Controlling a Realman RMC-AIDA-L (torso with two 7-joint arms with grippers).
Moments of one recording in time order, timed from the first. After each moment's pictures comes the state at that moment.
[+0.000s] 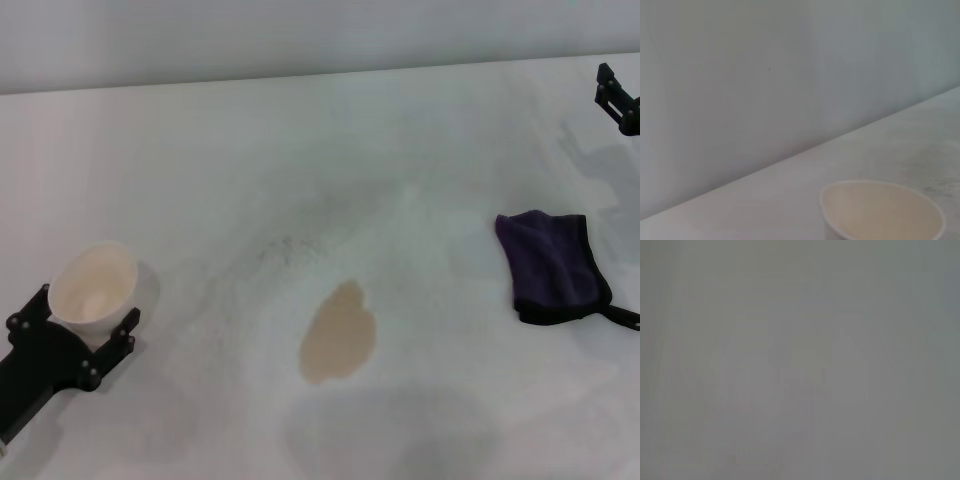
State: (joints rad) left arm -0.27 -2.09 1.05 0.09 1.07 1.25 -0.23; right arm 0.46 2.02 -0.53 -0.10 2.19 1.06 -2.93
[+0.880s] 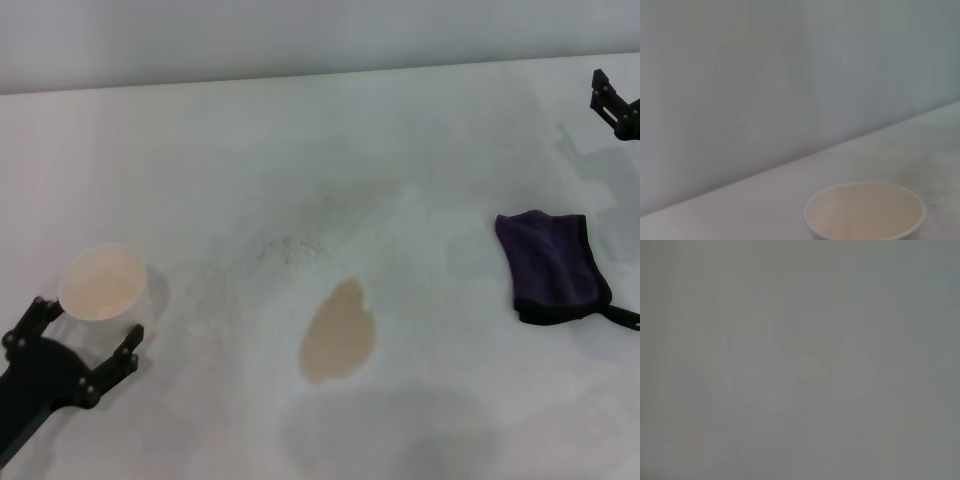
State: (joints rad) left arm -0.24 -2.09 1.06 0.05 1.06 1.32 -0.23; right arm 0.46 2.02 -0.54 -0.09 2.19 1.04 -2.93
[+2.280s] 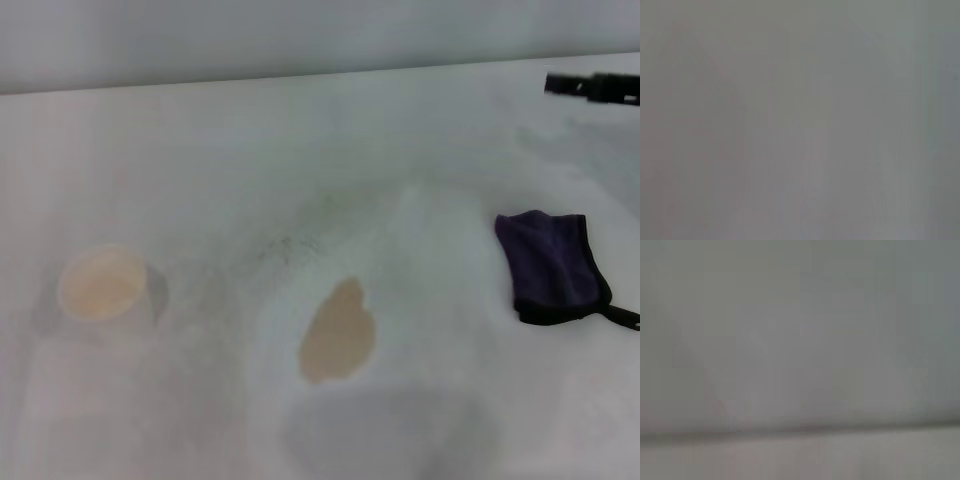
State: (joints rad) left arm -0.18 -2.07 1.05 0.06 0.45 1.44 -0.21; right arm 0.39 1.98 -1.01 -0.97 1.03 0.86 -0.81
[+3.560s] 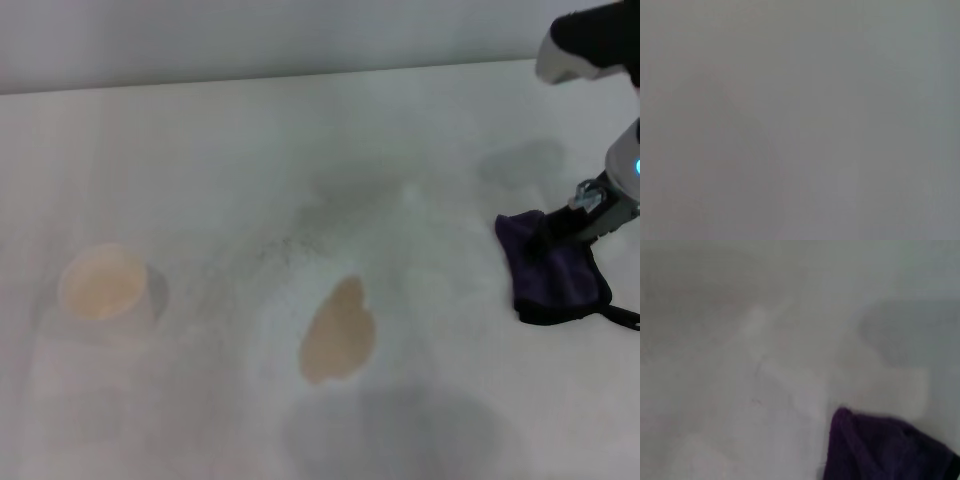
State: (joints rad) left arm -0.22 -2.07 1.04 0.09 0.35 1.44 -0.13; right arm 0.58 2.02 -1.35 -1.18 0.33 1.51 -0.15
